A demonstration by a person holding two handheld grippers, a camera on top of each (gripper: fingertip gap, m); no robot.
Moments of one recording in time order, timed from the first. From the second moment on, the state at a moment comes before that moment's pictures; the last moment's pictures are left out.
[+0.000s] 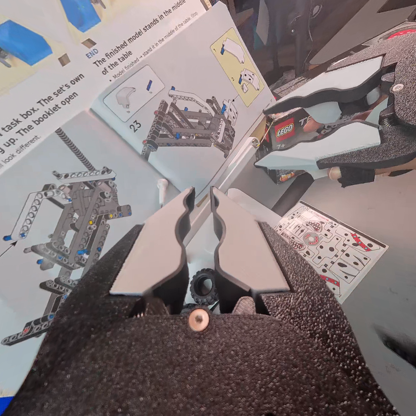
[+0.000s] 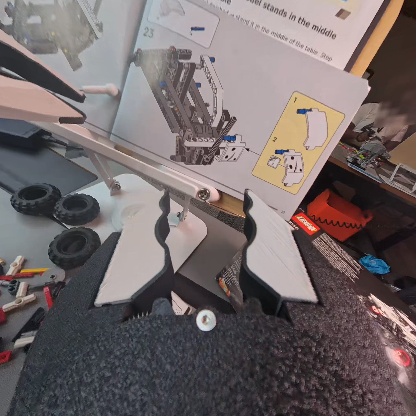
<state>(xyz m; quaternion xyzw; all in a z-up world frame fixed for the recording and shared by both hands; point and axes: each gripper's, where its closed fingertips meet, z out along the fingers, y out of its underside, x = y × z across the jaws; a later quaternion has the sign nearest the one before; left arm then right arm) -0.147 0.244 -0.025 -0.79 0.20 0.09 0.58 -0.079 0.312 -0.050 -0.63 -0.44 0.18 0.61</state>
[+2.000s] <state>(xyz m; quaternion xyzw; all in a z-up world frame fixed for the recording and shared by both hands) -0.257 0.200 -0.021 -0.74 -0.05 0.00 0.67 -0.041 0.362 -0.053 -0.51 -0.55 -0.12 0.65</state>
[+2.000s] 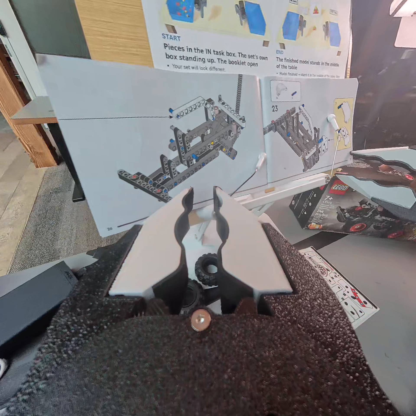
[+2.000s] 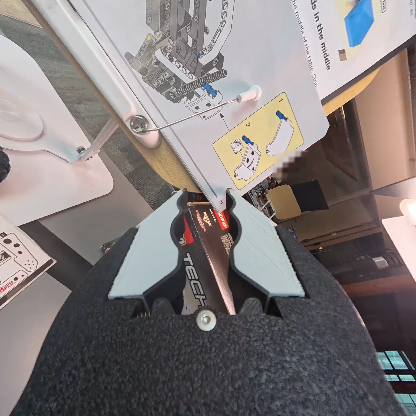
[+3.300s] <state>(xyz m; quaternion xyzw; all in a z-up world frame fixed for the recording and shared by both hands) -0.247 0.260 0.009 -0.71 -0.01 0.04 0.71 0.107 0.096 -0.141 -0.62 -0.47 0.24 0.59</state>
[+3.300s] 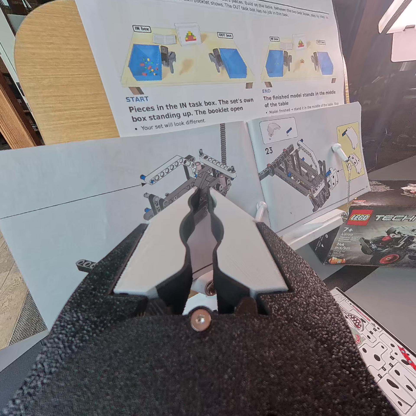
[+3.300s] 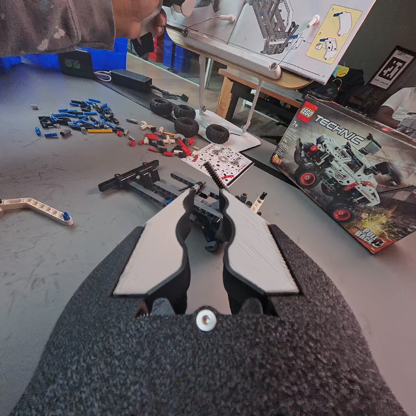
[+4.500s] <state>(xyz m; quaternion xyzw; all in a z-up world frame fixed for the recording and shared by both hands) -0.002 0.058 -0.210 -0.85 0.33 -0.17 0.38 0.122 0.134 -0.177 -0.70 -0.48 0.20 0.49</state>
